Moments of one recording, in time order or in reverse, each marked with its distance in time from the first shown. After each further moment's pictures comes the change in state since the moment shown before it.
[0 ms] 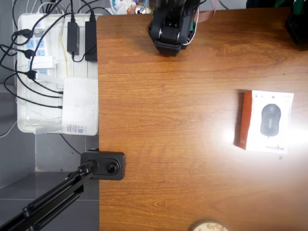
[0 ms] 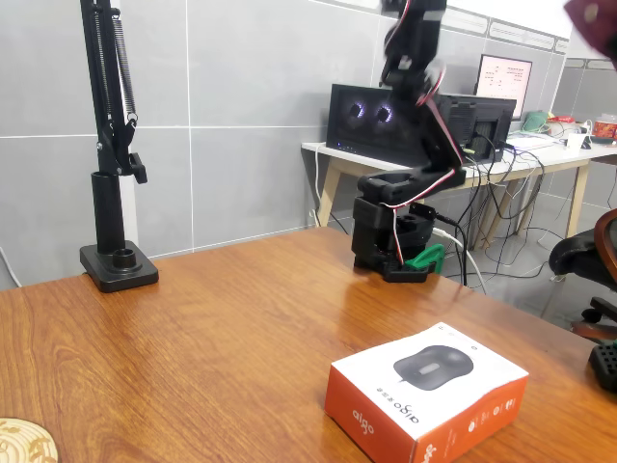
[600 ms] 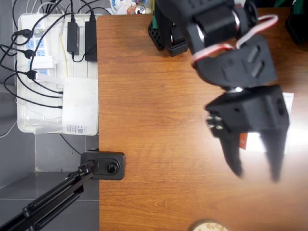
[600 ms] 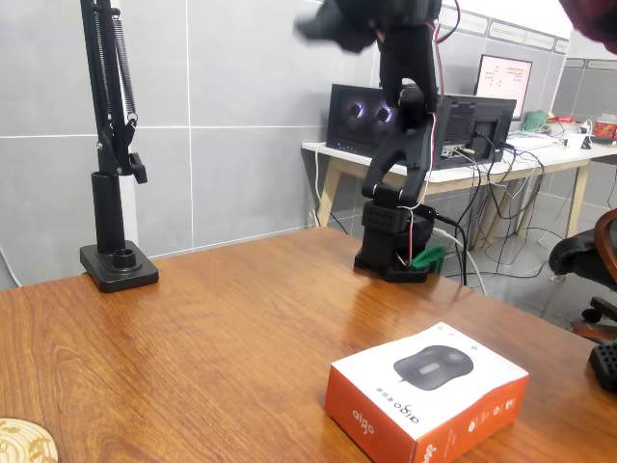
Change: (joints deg) arm -25.4 -34.1 -24.7 64.6 3.4
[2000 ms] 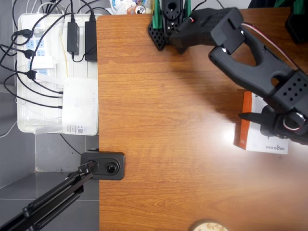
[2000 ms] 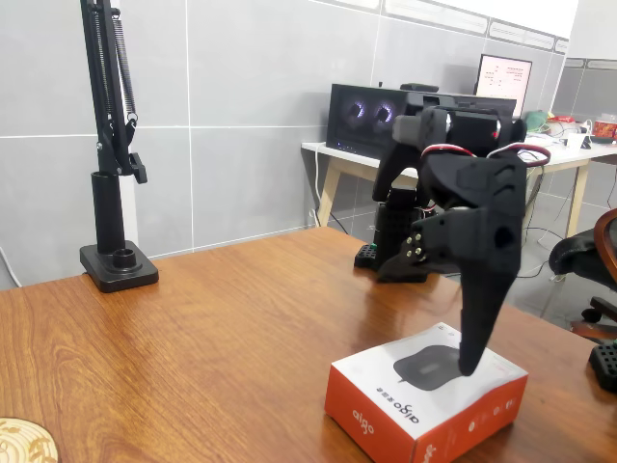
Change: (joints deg) arm -21.7 -56.8 -27.9 13.1 -17.6
